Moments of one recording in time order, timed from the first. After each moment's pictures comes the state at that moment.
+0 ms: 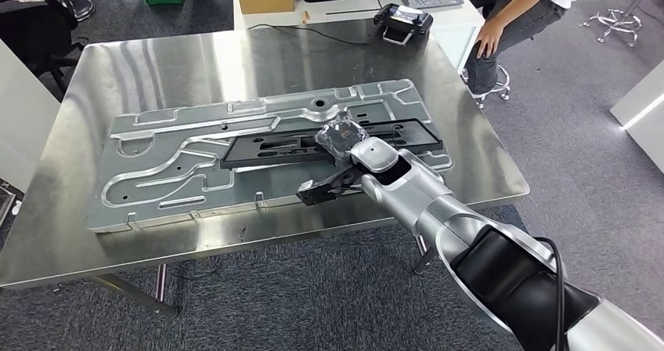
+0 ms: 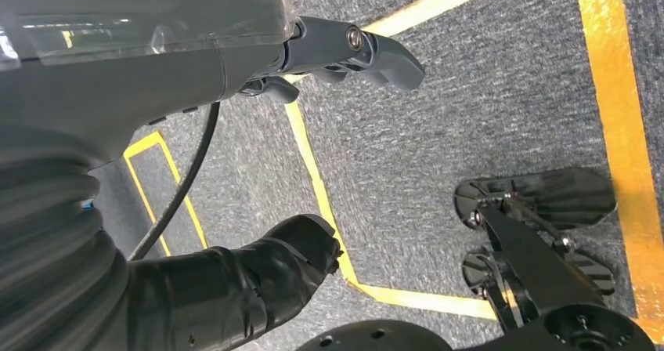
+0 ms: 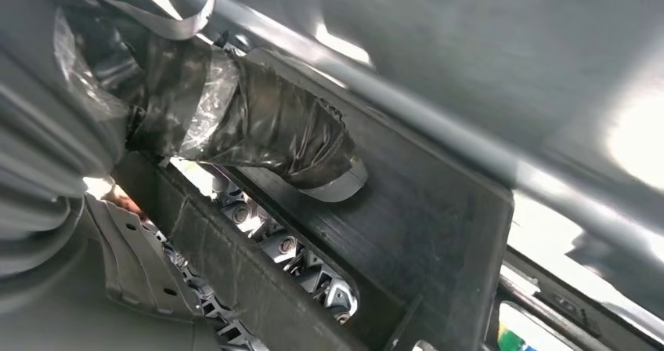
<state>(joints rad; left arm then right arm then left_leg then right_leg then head) -0.12 0.04 0.90 -0.23 -0.93 -0.38 -0.01 -0.97 -0.04 0.80 -0.42 1.06 -0.09 -0.12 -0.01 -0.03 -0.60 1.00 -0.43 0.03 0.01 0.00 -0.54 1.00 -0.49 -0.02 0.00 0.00</state>
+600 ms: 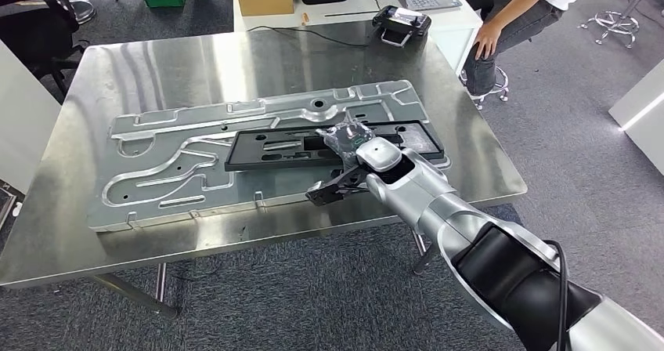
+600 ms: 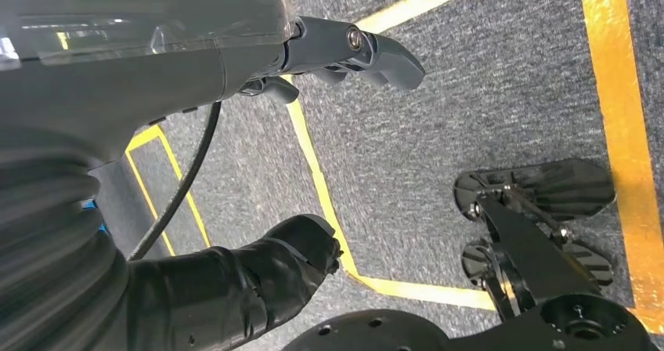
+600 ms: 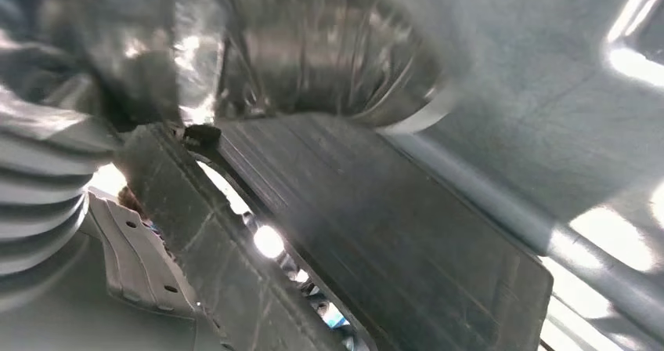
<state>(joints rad) -0.12 0.04 0.88 -0.23 -0.90 -0.39 0.02 -0.98 -0.03 0.80 -0.38 1.08 -0.09 -0.12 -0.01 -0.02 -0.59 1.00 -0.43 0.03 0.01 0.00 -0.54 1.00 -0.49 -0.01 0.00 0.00</state>
